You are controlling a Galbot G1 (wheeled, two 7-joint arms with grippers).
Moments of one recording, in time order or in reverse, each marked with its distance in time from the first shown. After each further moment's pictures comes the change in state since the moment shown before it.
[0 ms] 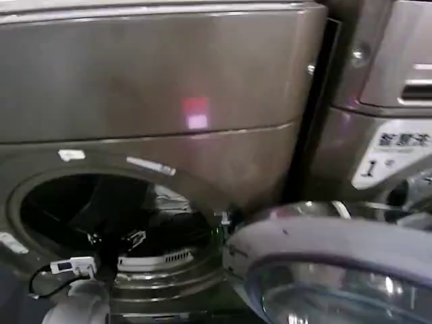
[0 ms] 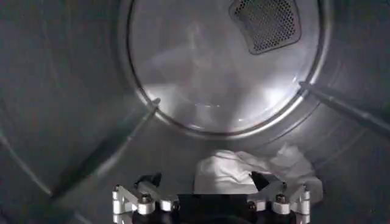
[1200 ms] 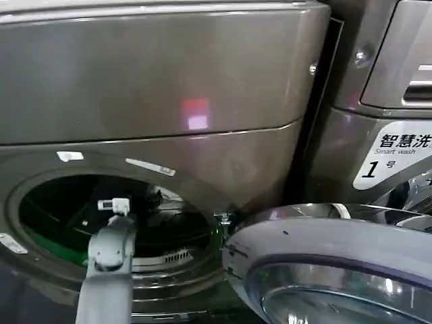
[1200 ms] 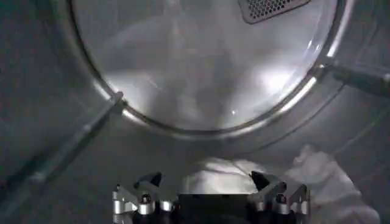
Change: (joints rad) left arm -0.551 0.018 0.026 0.667 0.392 -0.180 0.310; right arm 0.007 0.000 -0.022 -0.011 -0.003 0.007 -0.005
